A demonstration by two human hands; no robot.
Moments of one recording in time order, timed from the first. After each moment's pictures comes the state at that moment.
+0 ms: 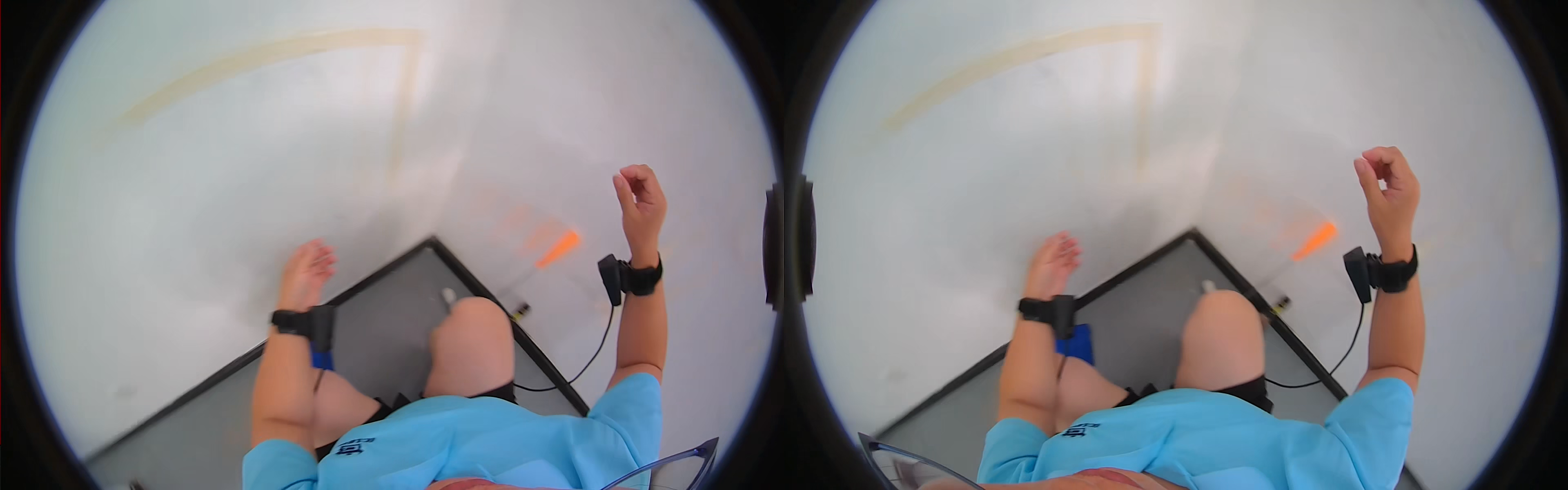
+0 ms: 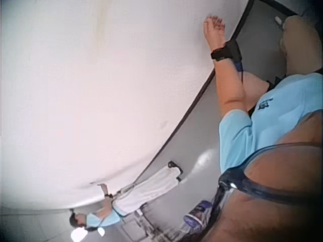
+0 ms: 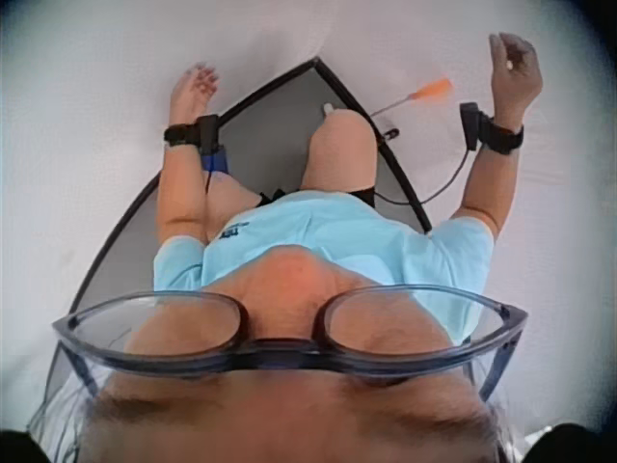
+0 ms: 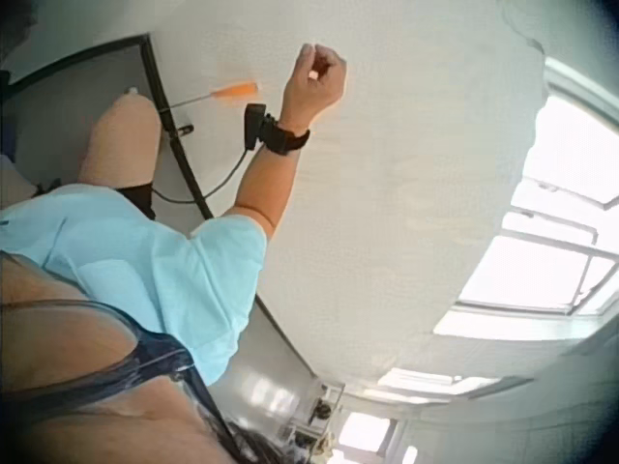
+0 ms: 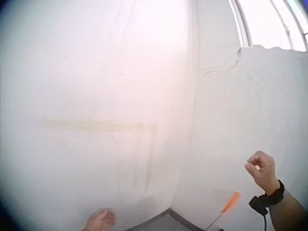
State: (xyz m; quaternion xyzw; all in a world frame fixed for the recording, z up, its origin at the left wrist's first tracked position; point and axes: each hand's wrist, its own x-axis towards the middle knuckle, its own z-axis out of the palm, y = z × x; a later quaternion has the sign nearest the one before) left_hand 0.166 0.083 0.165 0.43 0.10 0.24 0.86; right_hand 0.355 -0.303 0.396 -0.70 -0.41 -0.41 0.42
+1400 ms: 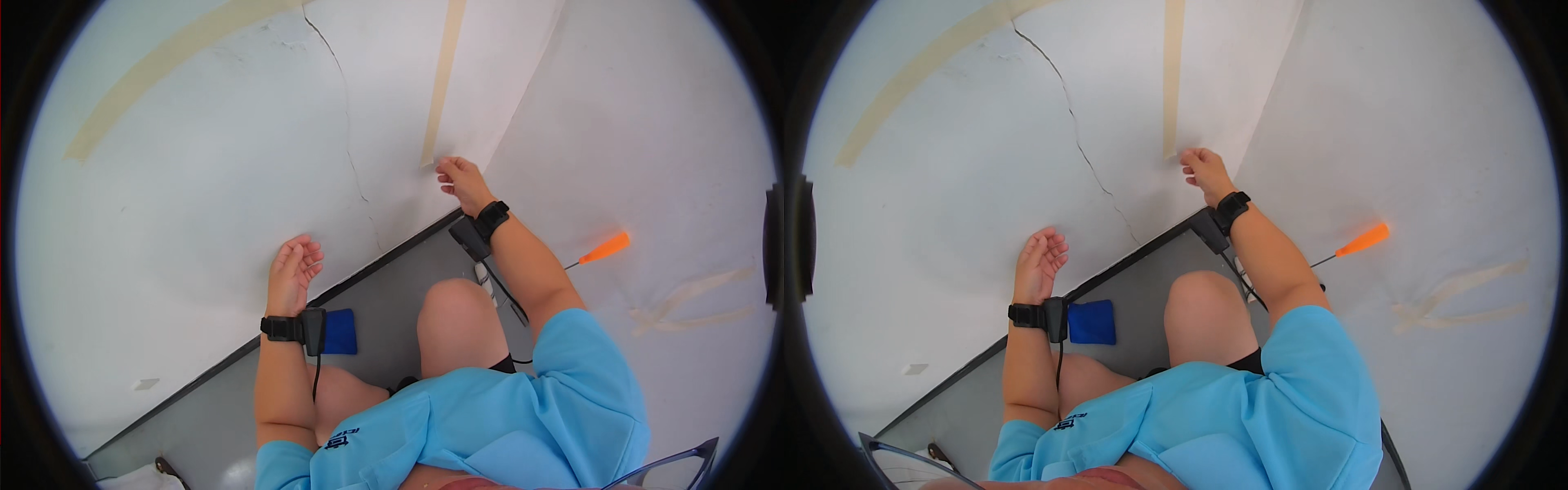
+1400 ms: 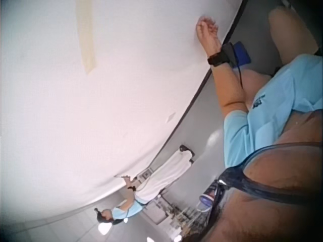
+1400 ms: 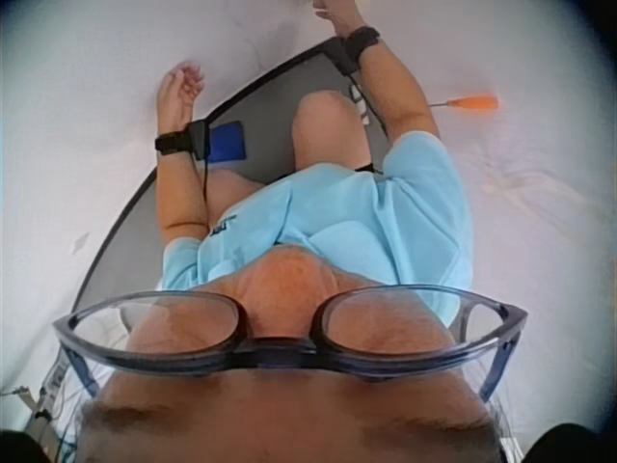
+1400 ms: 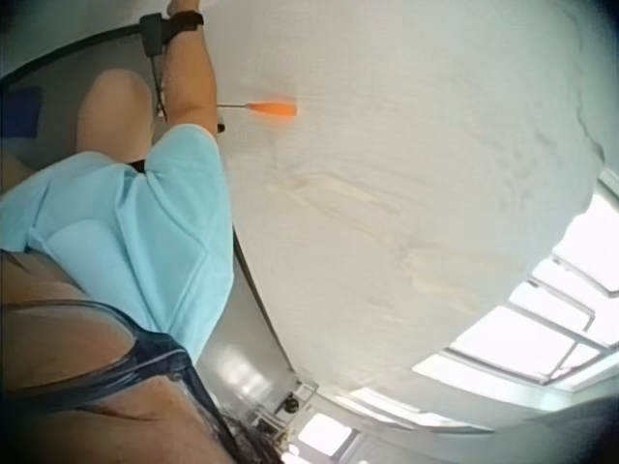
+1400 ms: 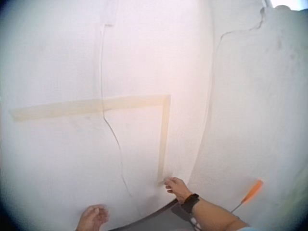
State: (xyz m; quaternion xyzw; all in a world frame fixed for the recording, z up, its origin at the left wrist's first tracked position) left_hand 0.160 0.100 0.199 0.52 0.21 0.26 0.79; right_hand 0.457 -0.064 0.204 -0.63 -0.17 0.25 0.72
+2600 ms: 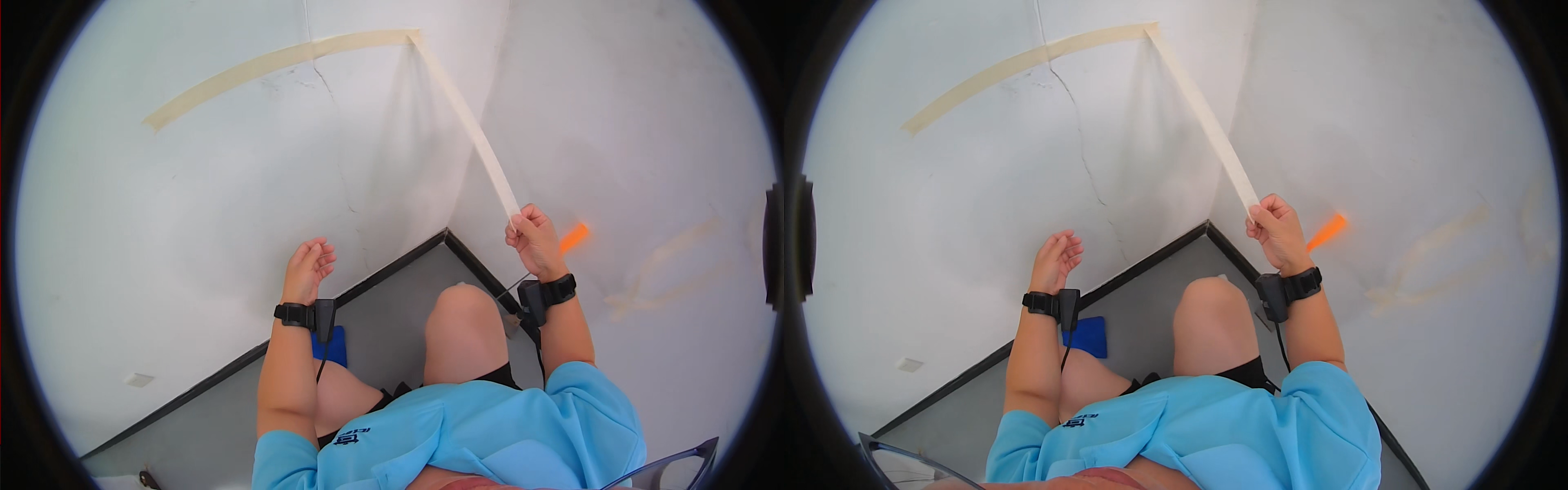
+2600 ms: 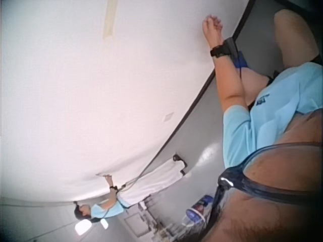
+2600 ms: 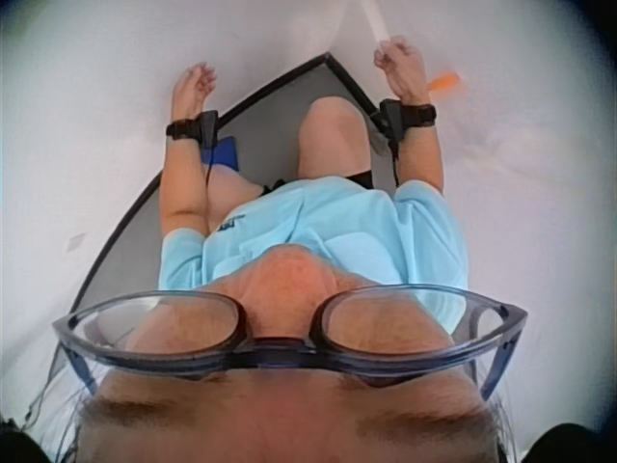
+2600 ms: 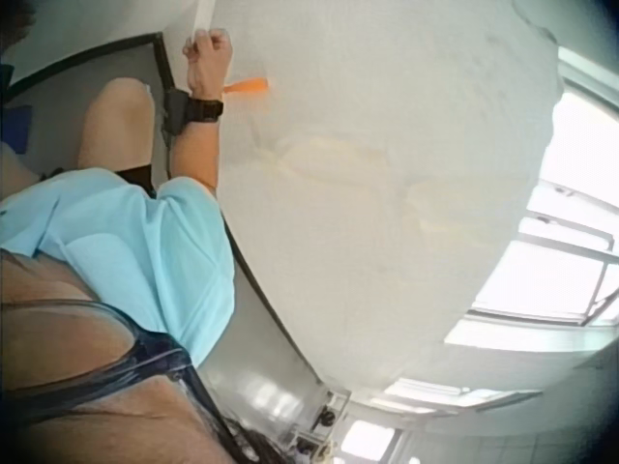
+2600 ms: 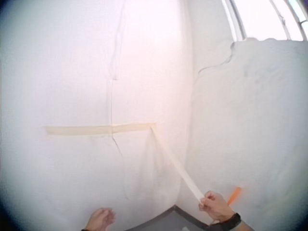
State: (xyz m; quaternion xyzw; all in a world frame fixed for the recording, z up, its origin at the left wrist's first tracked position) left_hand 0.157 0.104 0.187 0.53 0.21 0.25 0.79; right_hand 0.375 -0.202 0.261 -0.50 -0.26 0.24 0.79
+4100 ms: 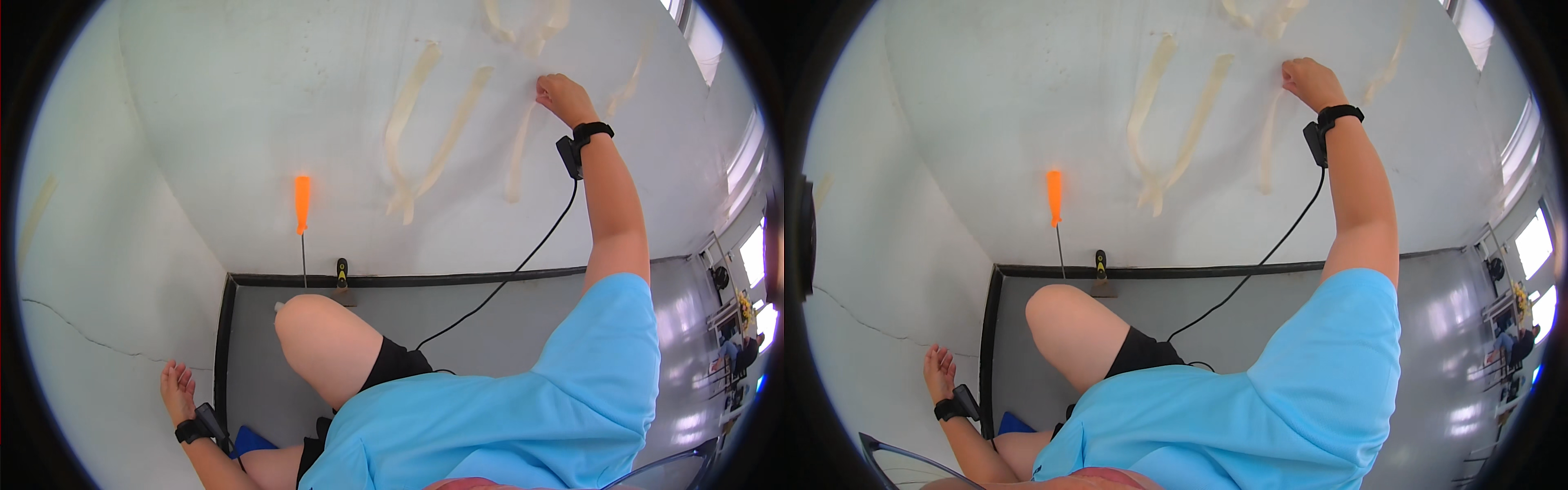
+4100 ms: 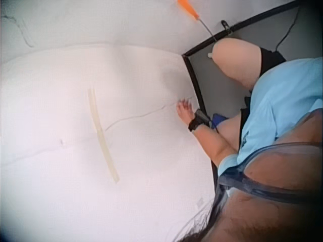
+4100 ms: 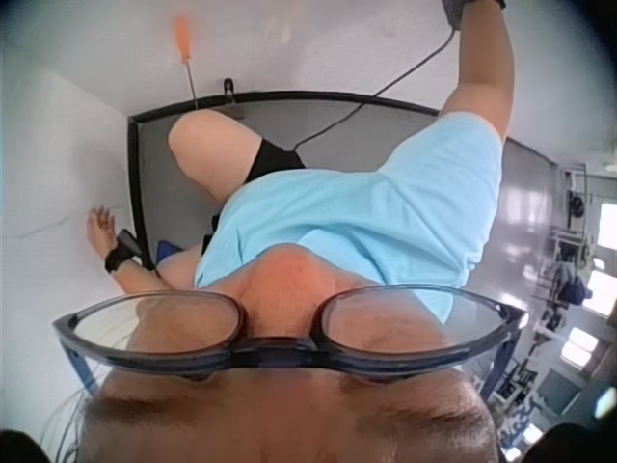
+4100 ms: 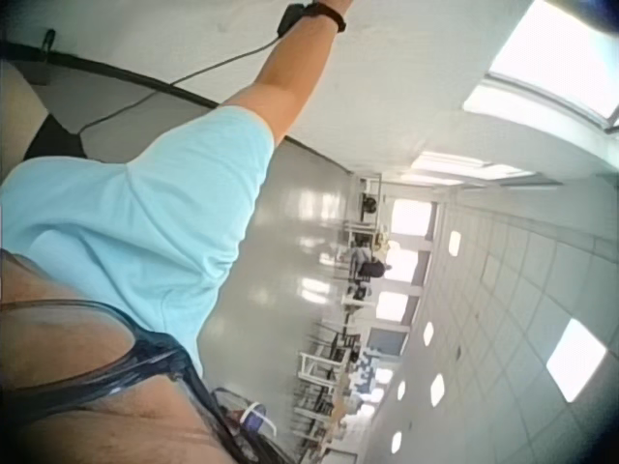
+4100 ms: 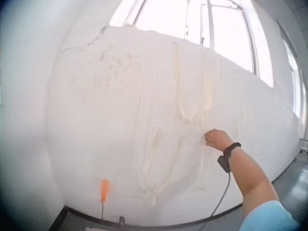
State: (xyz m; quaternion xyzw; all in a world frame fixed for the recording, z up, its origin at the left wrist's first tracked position) left_hand 0.171 0.125 0.144 0.60 0.28 0.16 0.73; right_hand 0.377 -0.575 0.480 -0.92 -0.08 -0.31 -0.22
